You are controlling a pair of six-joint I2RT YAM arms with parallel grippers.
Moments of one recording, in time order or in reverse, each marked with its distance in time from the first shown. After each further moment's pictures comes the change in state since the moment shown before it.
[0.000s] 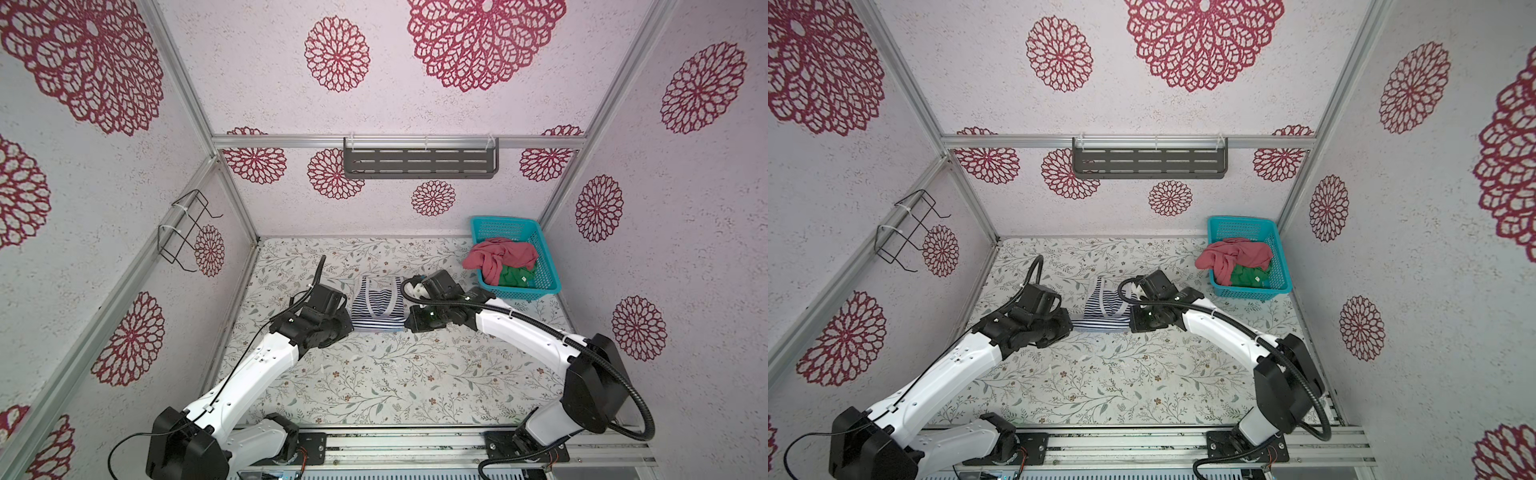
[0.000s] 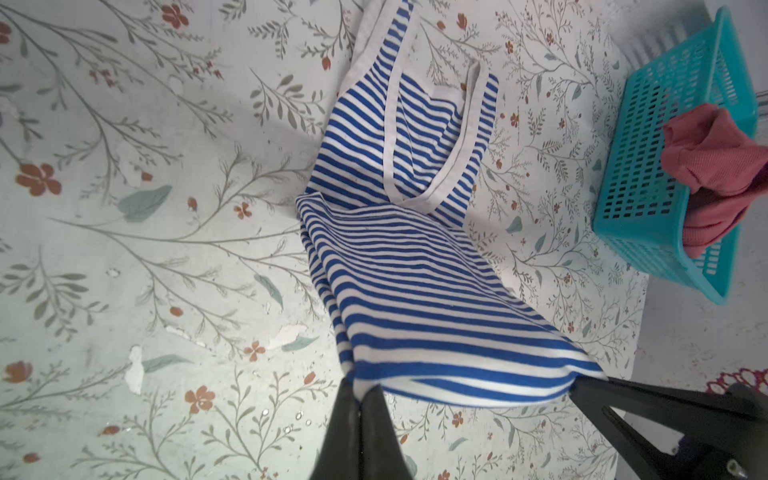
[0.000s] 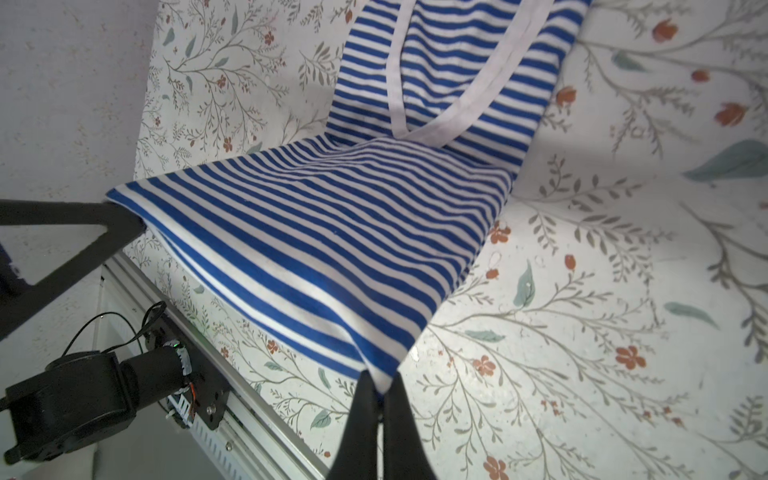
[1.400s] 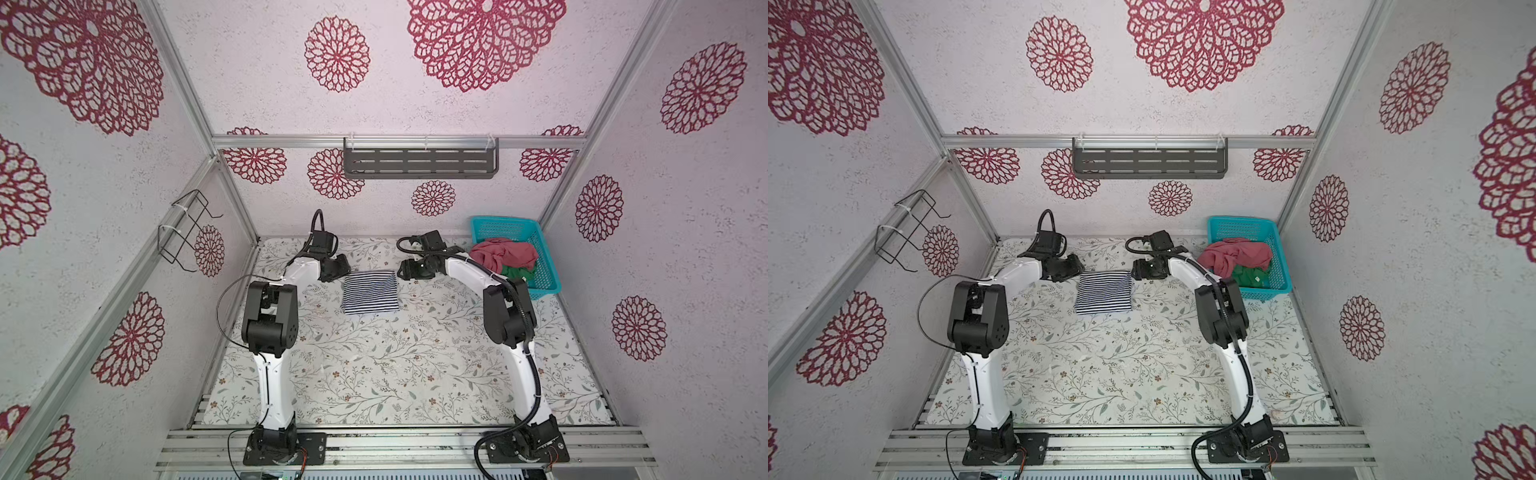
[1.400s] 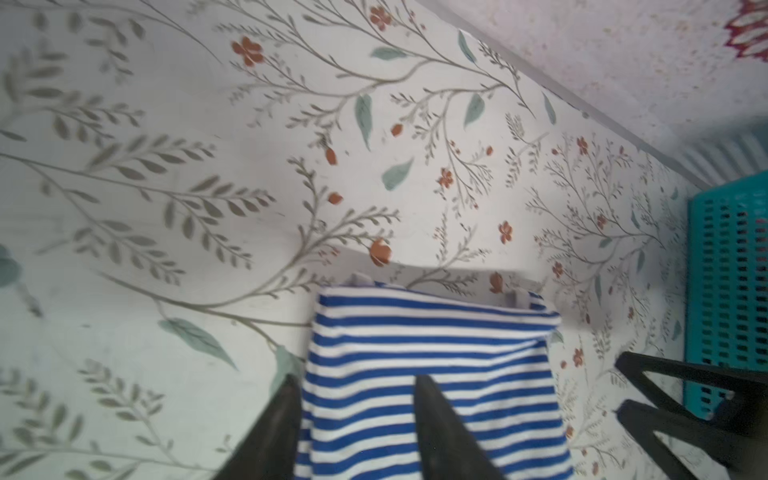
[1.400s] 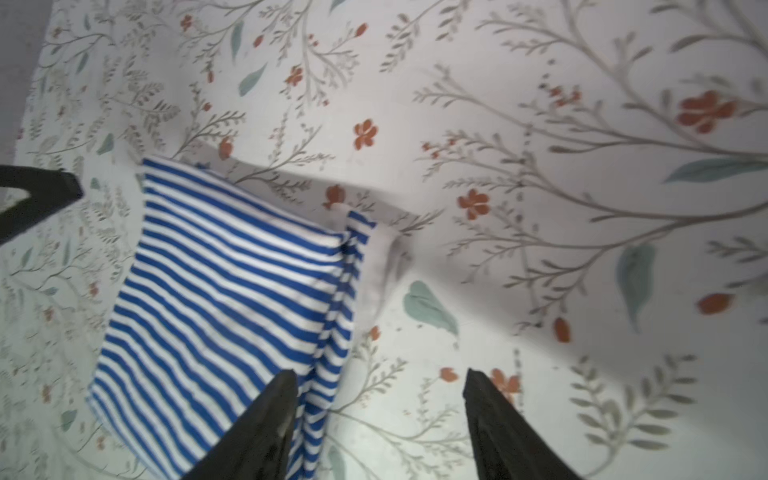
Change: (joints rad) left arm 0.322 0.943 0.694 0.273 0.171 0.409; right arm -0.291 0.750 0.718 0.064 0.005 -0.220
